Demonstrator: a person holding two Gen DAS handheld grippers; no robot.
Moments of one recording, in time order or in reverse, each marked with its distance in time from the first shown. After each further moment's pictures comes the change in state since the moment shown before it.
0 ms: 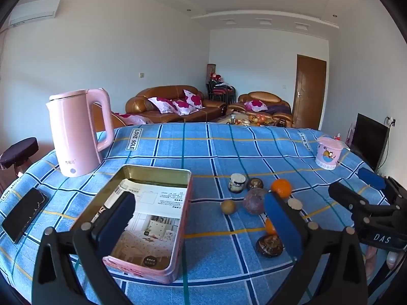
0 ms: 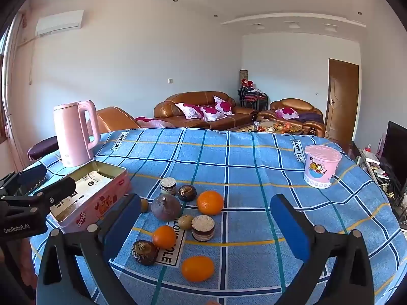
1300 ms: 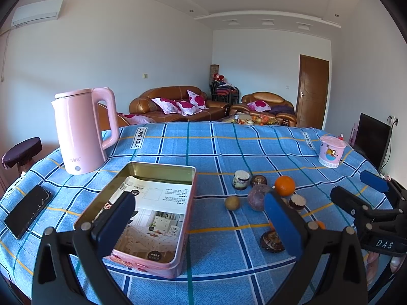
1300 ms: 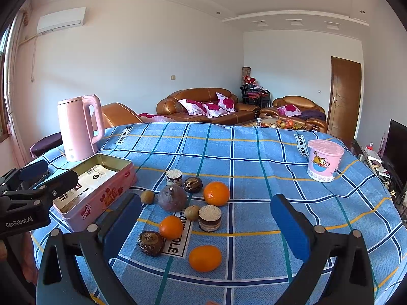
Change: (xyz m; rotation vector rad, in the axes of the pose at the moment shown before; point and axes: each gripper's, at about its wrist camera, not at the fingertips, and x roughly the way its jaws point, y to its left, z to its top) left arm -0.006 0.004 -0.006 -0.007 -0.006 0.016; right arm -0.005 0.008 -0.009 -0.015 0.030 0.010
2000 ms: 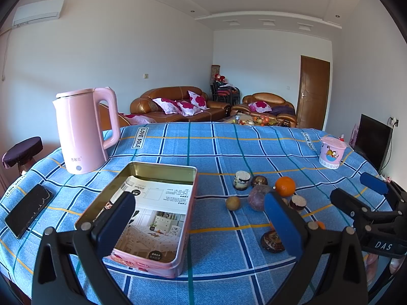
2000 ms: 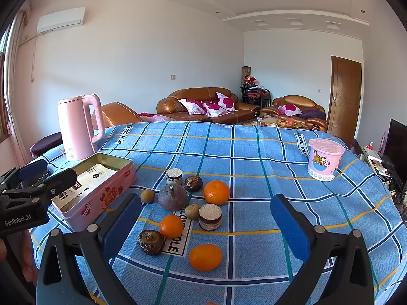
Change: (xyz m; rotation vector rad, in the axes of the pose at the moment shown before) left arm 0.000 0.001 0.000 -0.001 0.000 -0.001; right arm 0.002 0.002 0.001 0.001 0.003 -0.001
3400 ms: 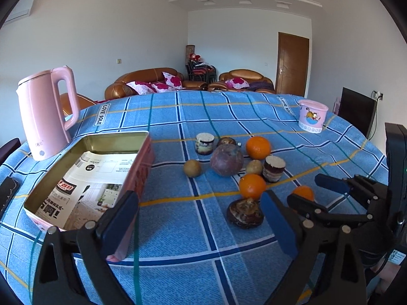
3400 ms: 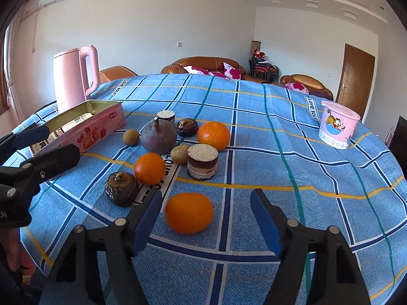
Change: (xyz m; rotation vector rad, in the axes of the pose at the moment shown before) left arm 0.037 -0.050 -0.041 0.081 0.125 -0.120; right arm 0.049 -0.013 -0.058 -0.063 0.198 0.034
